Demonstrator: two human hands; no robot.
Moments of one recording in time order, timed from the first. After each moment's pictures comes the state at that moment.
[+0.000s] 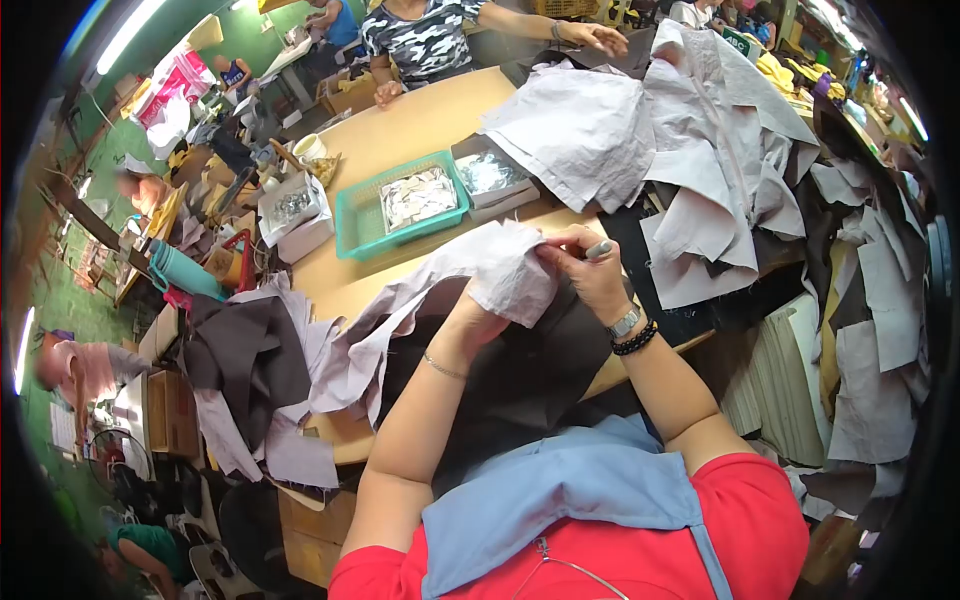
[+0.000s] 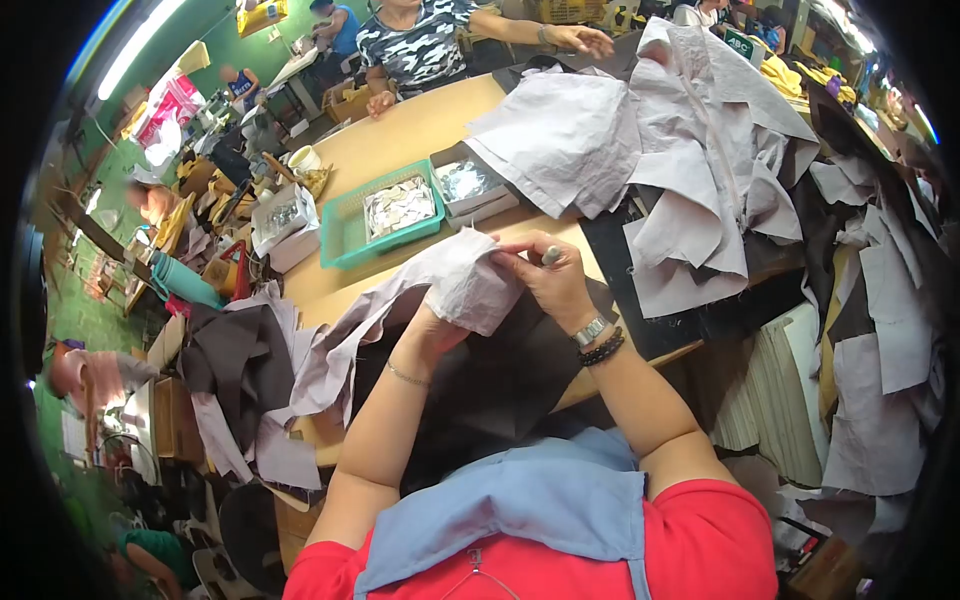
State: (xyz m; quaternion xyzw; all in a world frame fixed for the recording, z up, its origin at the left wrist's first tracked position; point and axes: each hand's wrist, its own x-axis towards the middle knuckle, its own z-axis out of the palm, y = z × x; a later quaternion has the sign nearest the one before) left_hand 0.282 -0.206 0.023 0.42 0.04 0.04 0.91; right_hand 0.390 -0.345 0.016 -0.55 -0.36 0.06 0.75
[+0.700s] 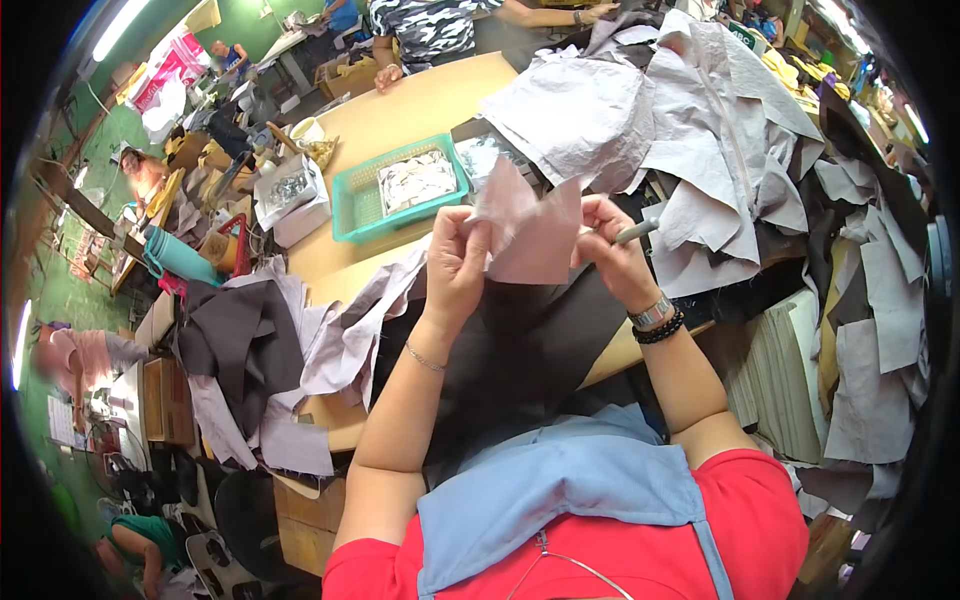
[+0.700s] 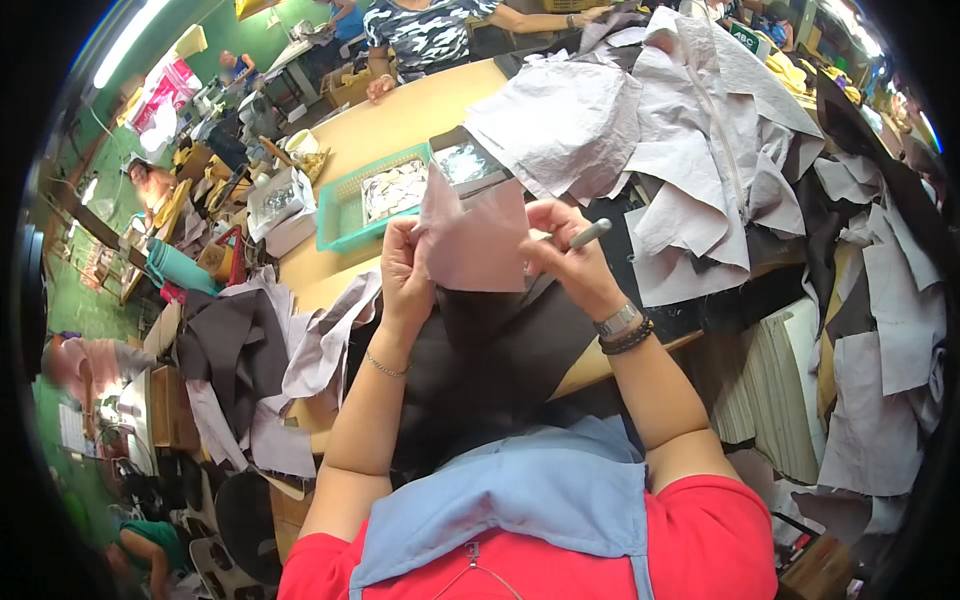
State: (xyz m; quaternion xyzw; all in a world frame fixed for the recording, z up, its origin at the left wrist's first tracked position) left_hand 0.271 -0.198 0.049 0.62 -0.04 0.37 0.69; right_hand 0.401 -0.381 0.046 -0.46 -0.40 0.24 0.76
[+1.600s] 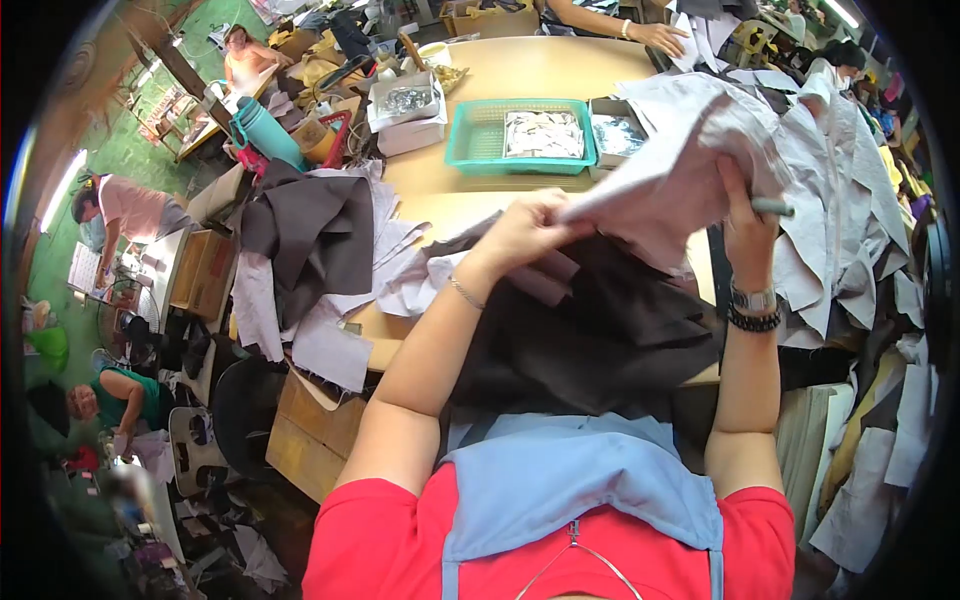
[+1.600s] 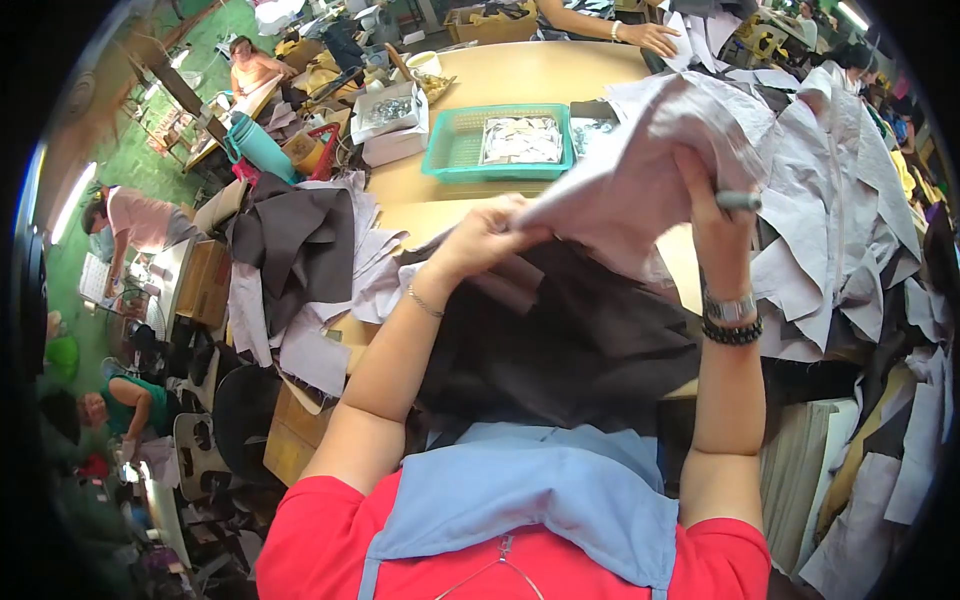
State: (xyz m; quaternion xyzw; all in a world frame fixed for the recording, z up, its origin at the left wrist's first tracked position) left_hand 0.233 -0.131 0.039 0.82 0.05 0.17 0.54; right_hand 0.428 -0.344 0.111 -0.61 -0.48 -0.17 0.61
